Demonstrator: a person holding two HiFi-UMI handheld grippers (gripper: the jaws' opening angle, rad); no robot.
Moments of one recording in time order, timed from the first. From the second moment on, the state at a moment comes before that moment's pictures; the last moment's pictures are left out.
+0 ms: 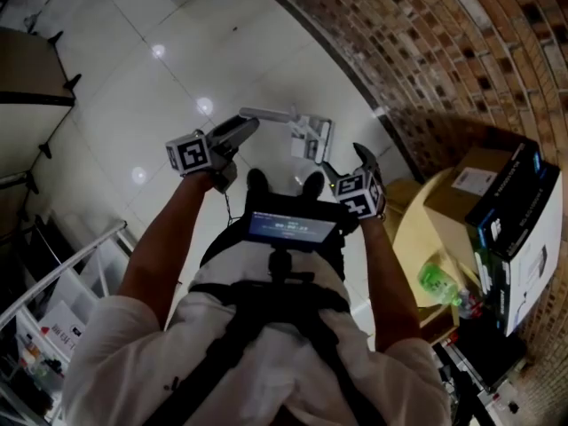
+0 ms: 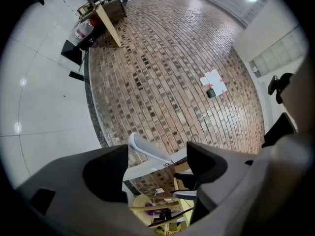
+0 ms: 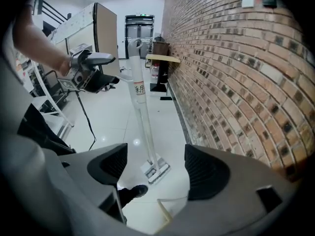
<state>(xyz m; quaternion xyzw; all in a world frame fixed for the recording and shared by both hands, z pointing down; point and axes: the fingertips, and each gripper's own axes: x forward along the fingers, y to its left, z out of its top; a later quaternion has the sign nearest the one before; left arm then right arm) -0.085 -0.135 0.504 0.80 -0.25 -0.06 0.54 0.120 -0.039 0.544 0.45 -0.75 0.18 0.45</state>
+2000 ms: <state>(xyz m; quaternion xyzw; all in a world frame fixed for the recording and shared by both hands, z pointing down) 0.024 0.136 0.388 0.87 -0.24 -0.14 0.41 0.181 0.118 0.434 0.43 -0.85 0.24 0.19</state>
